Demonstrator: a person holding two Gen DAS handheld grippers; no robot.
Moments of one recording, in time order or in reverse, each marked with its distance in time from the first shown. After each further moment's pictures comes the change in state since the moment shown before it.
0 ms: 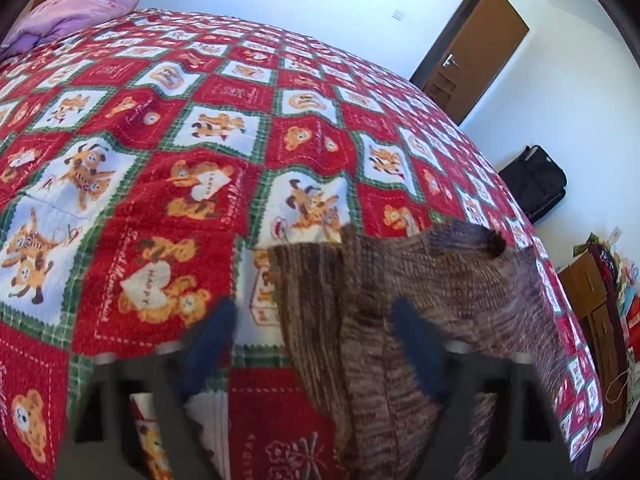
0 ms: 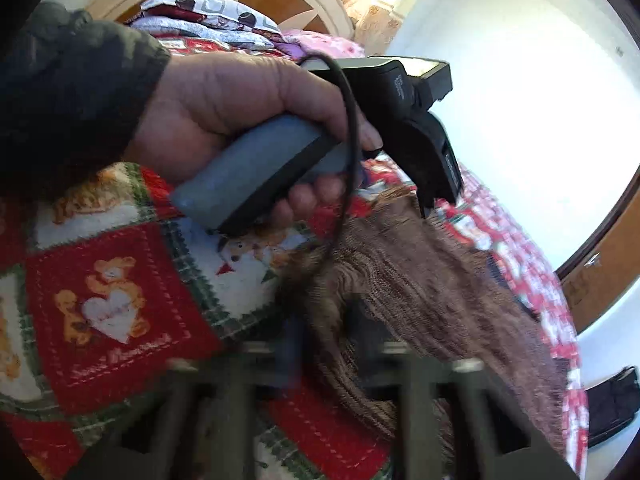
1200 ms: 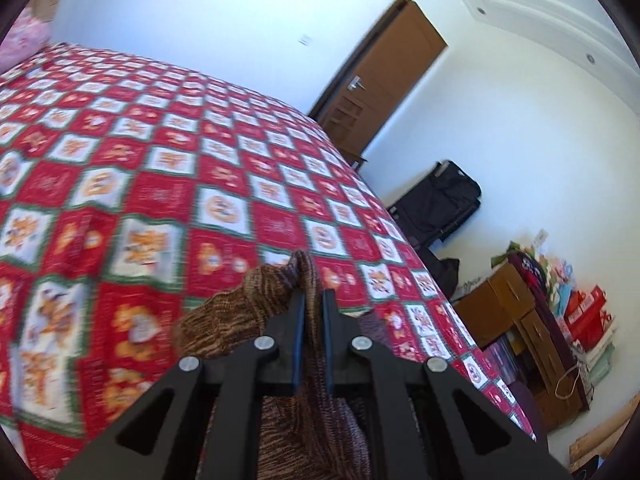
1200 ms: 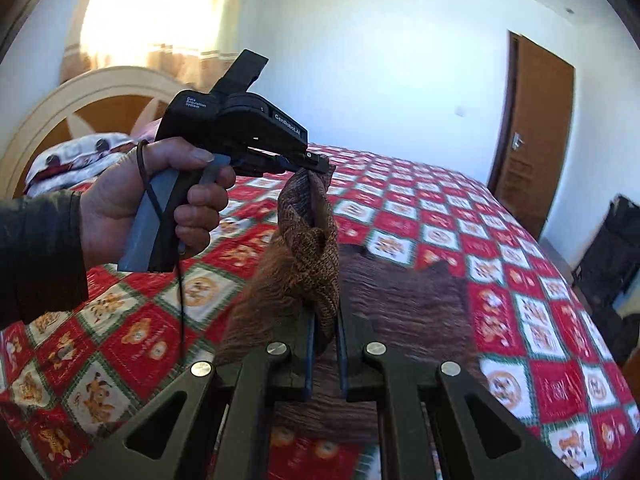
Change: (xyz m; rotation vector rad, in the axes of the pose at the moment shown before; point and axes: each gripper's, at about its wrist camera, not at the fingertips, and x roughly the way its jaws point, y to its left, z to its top) left arm 0.004 -0.190 0.049 0.102 -0.092 -0.294; right arm -0.113 -0.185 -0.089 0.571 -0.119 -0.171
